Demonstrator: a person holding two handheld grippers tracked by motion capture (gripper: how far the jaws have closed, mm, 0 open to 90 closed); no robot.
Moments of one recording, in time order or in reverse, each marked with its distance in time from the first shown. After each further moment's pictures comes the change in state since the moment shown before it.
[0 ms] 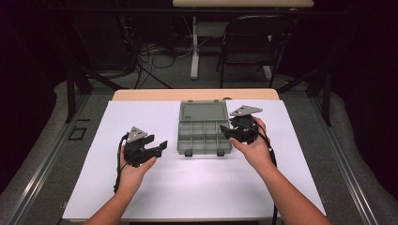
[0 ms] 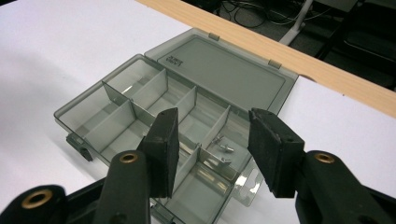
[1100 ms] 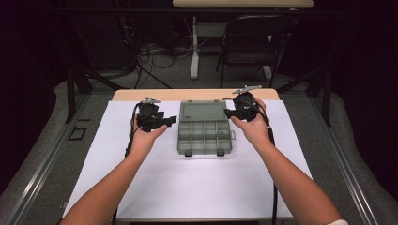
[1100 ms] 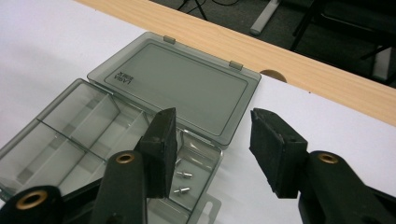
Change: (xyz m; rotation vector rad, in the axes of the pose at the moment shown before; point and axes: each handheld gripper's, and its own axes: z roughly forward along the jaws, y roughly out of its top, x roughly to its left) left arm 0.023 0.078 0.062 0.125 -0.025 -0.052; right arm -0.046 0.035 0.036 0.094 -0.063 0.126
